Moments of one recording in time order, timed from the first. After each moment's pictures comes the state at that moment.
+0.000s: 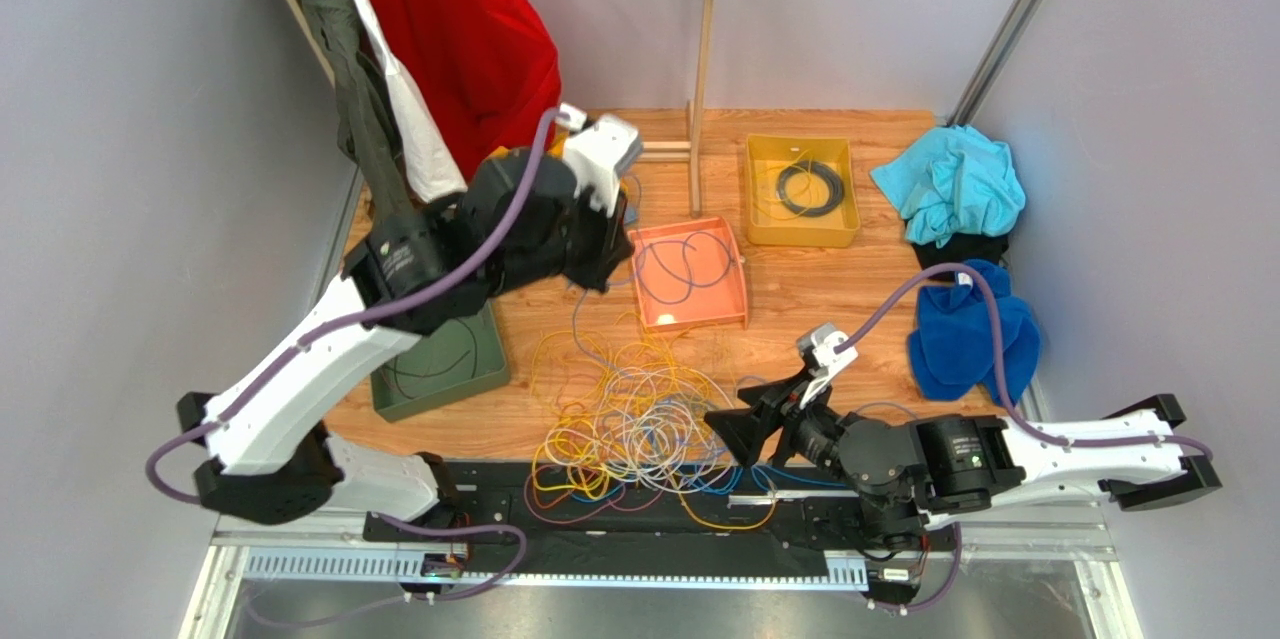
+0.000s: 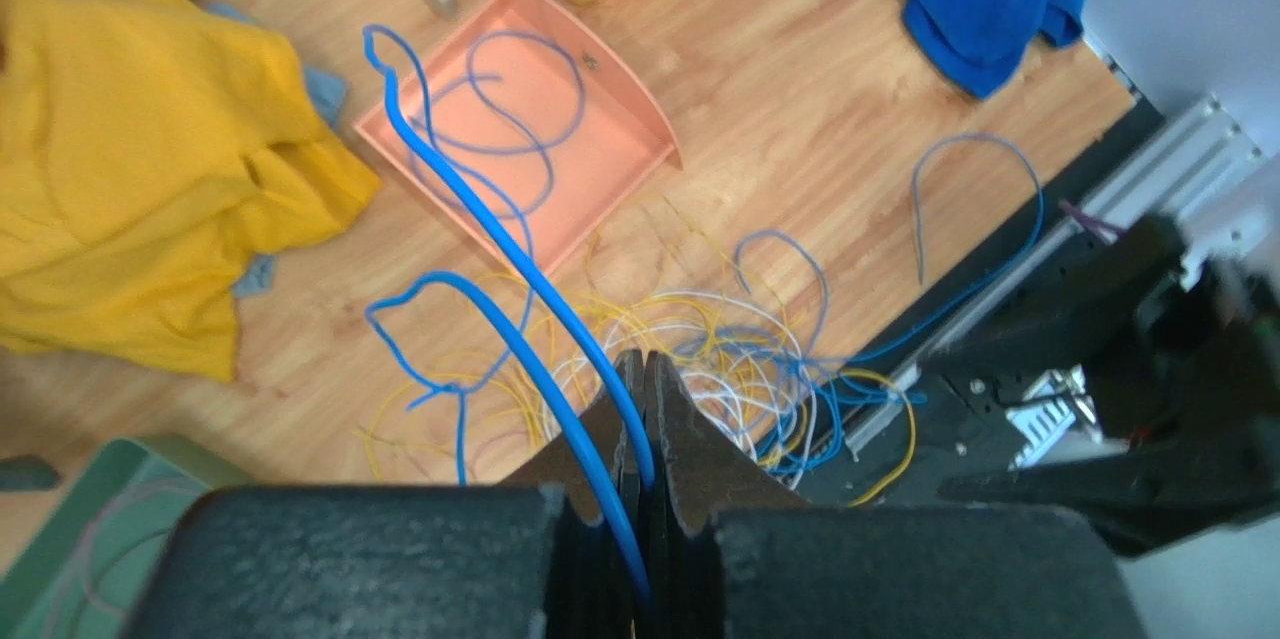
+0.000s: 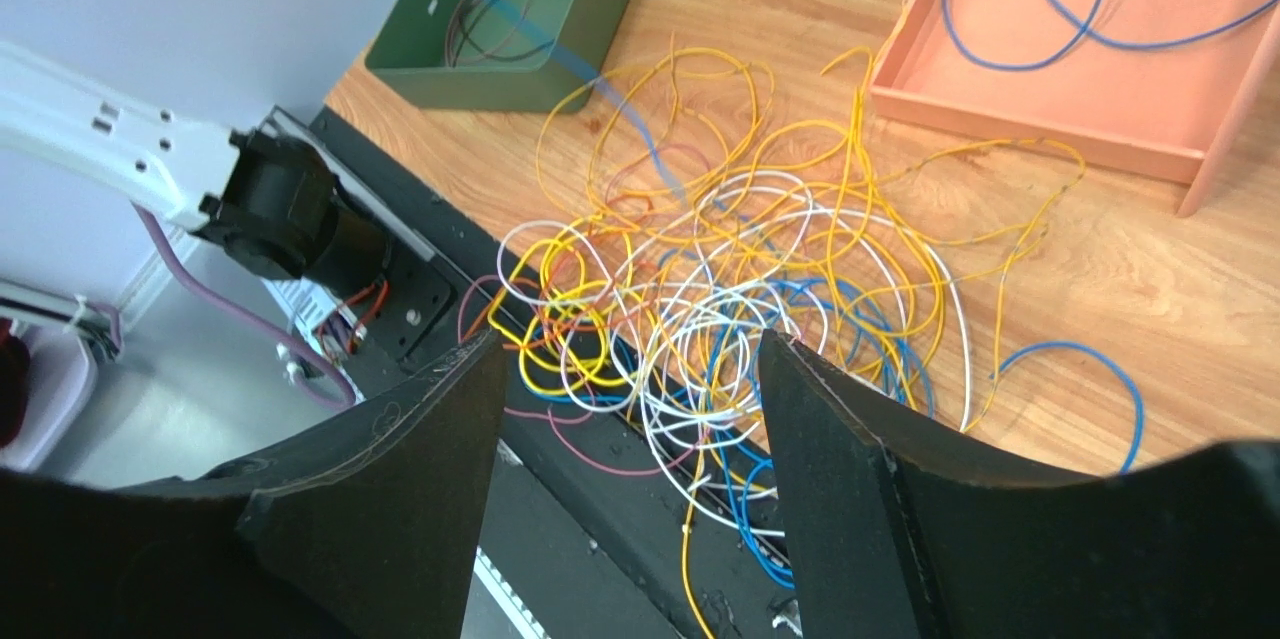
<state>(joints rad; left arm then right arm) -1.04 1.26 1.74 -1.00 -0.22 -0.30 1.68 0.50 0.65 -0.47 0.82 0.69</state>
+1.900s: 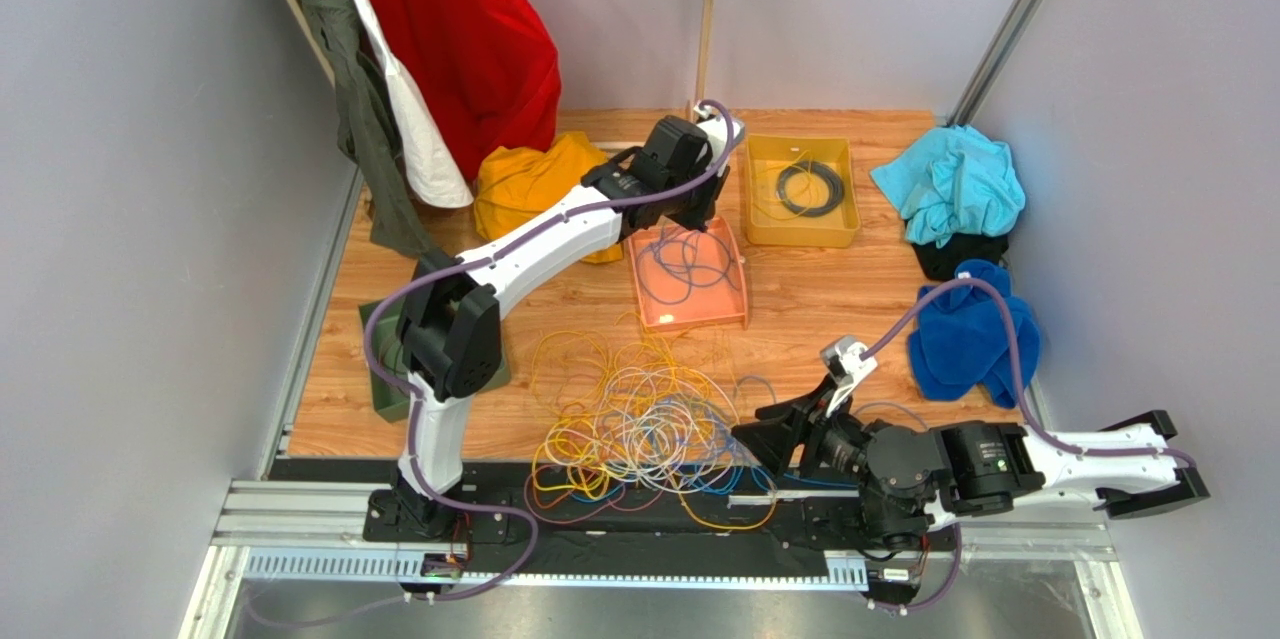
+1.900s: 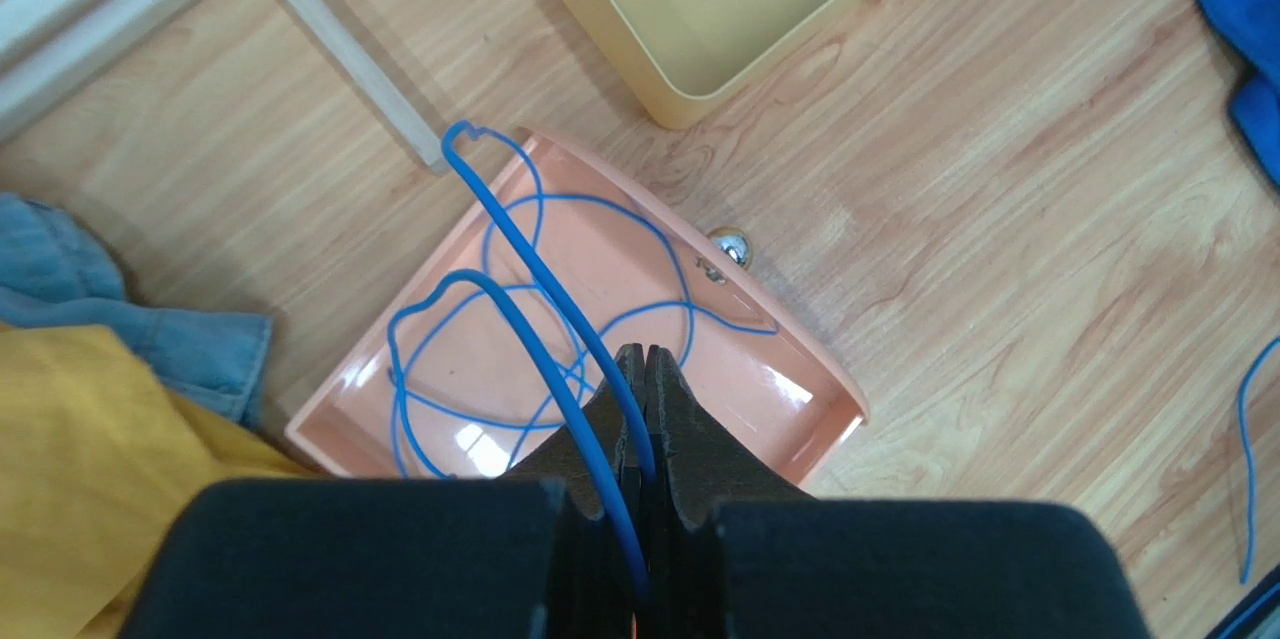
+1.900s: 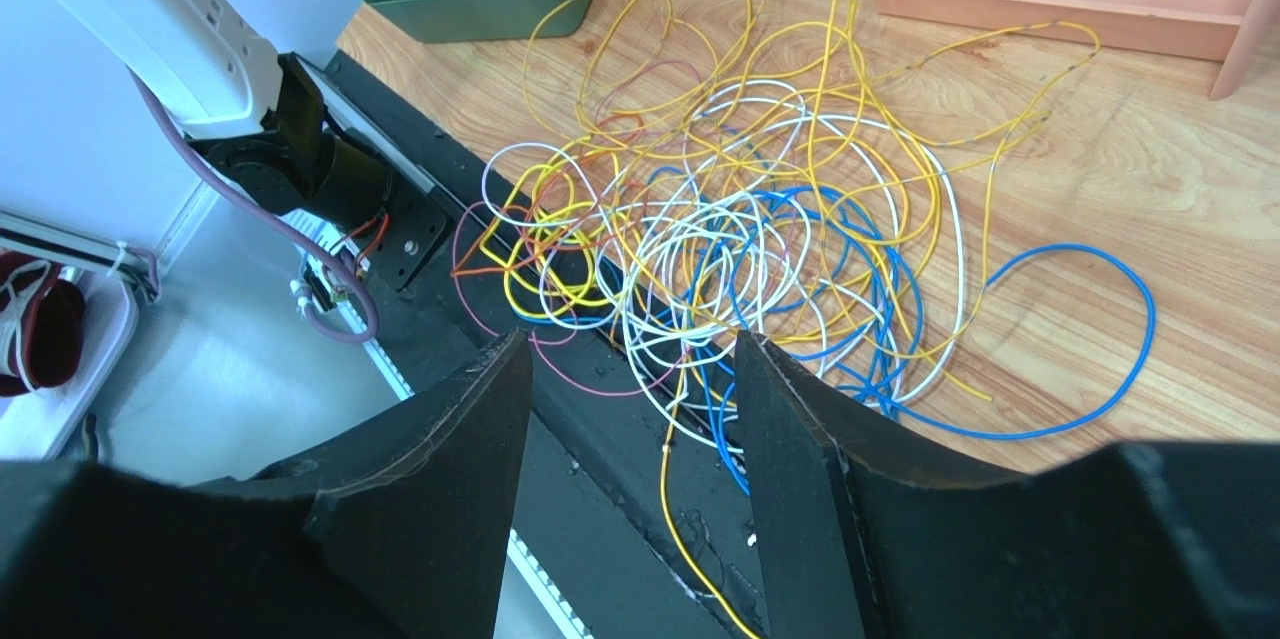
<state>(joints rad) -0.75 2.00 1.82 -0.44 0.04 -0.11 1.68 0.27 0.52 -0.61 0.74 0.78</state>
